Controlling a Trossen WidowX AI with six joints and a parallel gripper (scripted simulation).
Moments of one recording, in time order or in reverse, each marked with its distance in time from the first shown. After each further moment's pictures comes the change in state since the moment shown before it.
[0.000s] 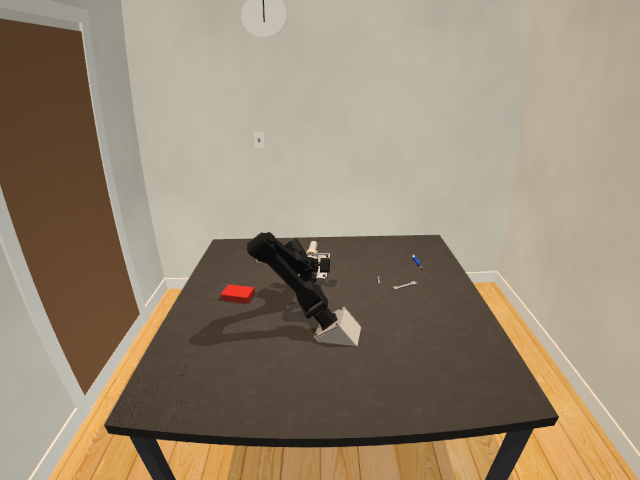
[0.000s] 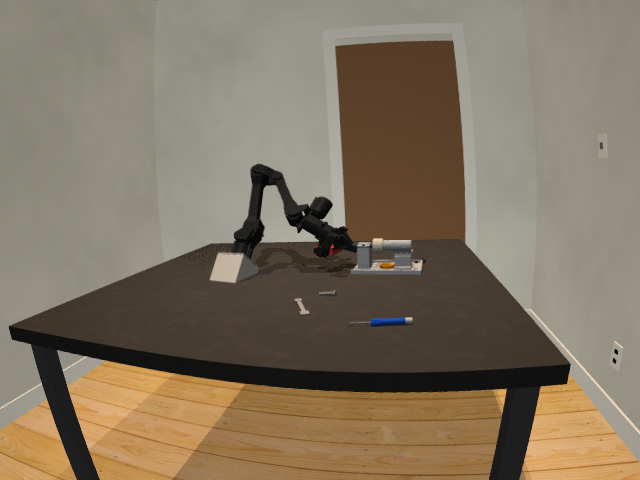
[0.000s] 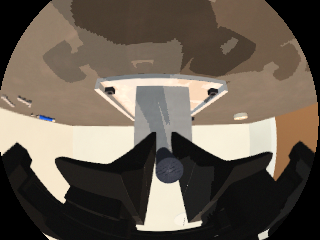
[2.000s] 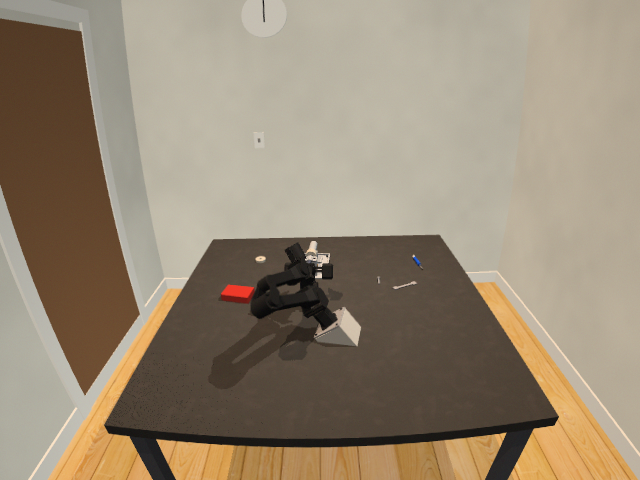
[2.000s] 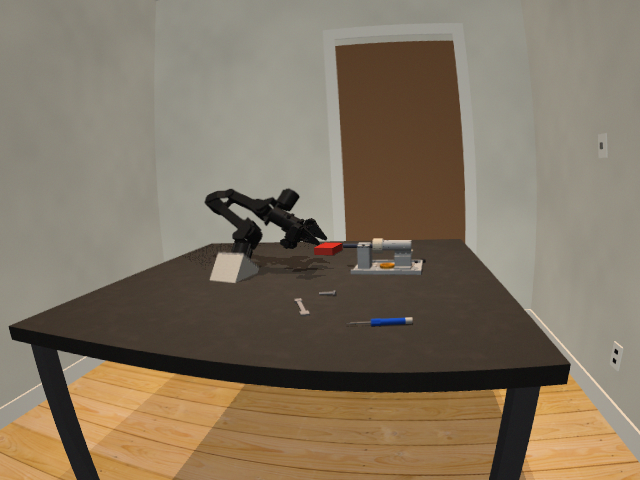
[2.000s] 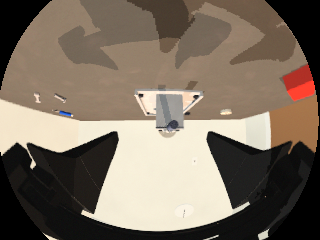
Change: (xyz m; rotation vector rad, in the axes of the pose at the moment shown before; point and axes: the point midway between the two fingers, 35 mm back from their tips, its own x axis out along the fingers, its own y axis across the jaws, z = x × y) arm -0.114 0.019 0.027 -0.001 0.027 0.008
